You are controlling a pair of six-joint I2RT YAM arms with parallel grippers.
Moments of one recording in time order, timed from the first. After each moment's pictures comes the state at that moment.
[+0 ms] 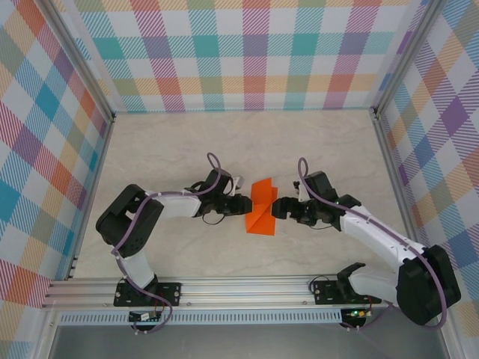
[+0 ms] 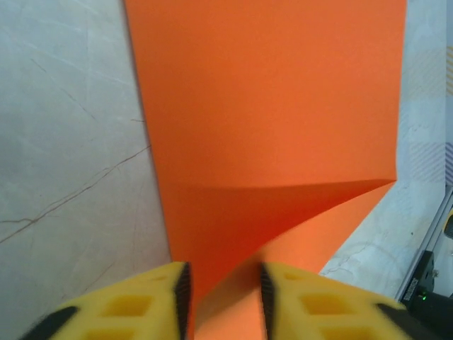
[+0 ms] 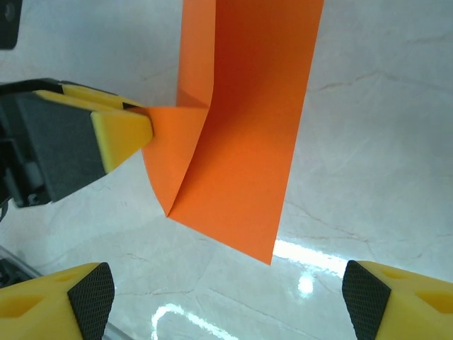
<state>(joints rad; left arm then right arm) -0.64 1.76 0.85 0.06 0.49 -0.67 0.50 1.15 0.66 -0.49 -0.37 0.63</state>
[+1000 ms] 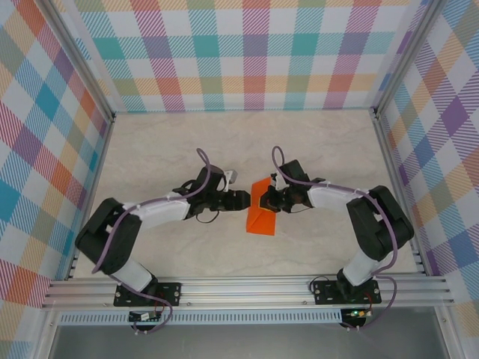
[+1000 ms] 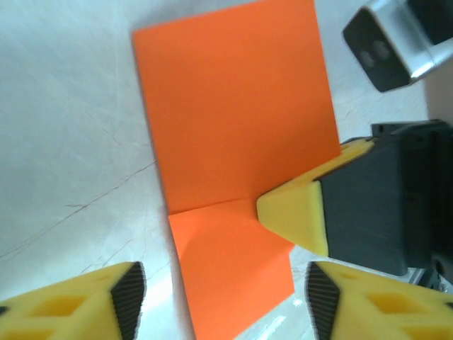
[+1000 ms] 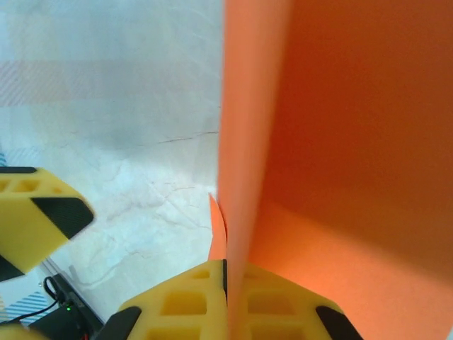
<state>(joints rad) -0.63 1.54 0.81 -0.03 0.37 -0.63 0.51 1.64 0.85 -0.21 -0.54 0.74</state>
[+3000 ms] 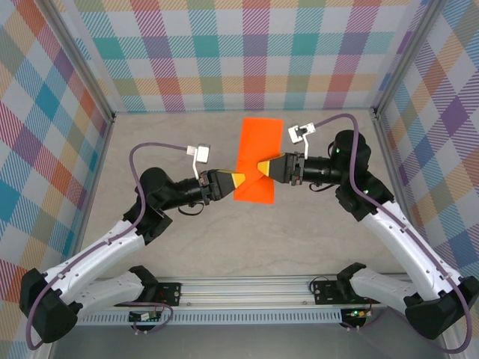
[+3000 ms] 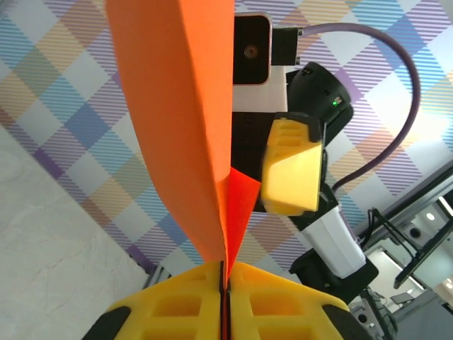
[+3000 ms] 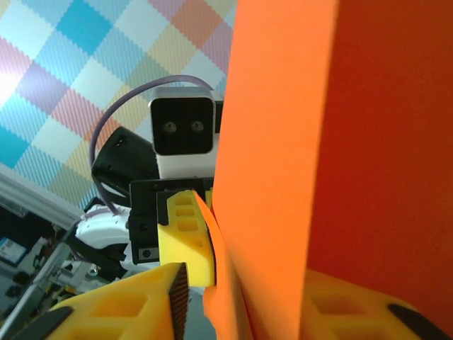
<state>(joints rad) -0.71 0.98 0.79 0.38 0.63 -0.96 0.54 1.03 1.12 -0.22 -0.85 0.72</state>
